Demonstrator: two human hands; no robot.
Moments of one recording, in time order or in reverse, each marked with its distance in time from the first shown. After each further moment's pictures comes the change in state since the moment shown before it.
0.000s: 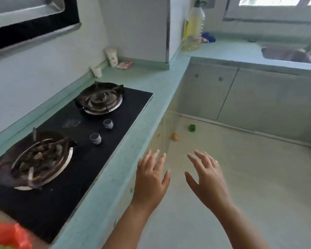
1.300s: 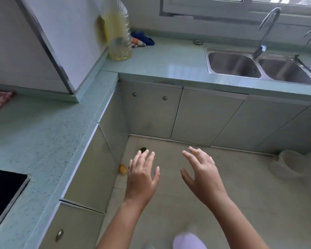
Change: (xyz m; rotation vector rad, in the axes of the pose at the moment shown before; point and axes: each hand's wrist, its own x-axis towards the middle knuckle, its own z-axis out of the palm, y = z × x) left_hand 0.448 0.124 0.338 -0.171 -0.125 0.019; right_hand 0.353 0.412 -0.029 -0.092 0.033 0.219
